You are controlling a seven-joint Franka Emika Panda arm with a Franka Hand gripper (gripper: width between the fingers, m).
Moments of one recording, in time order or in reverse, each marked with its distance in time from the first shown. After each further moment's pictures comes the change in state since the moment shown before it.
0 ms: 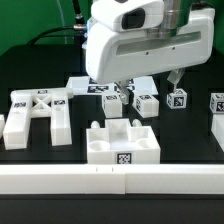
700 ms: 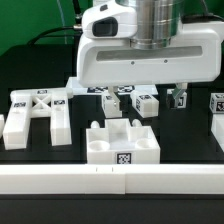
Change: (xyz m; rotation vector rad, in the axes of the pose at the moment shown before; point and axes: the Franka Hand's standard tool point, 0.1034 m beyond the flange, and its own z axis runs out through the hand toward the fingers) arm 0.016 0.015 0.010 0.059 0.027 0.433
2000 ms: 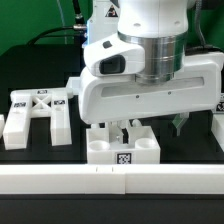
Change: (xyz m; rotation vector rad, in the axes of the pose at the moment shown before) arm 0.027 -0.001 0.039 -0.010 0.035 -0.140
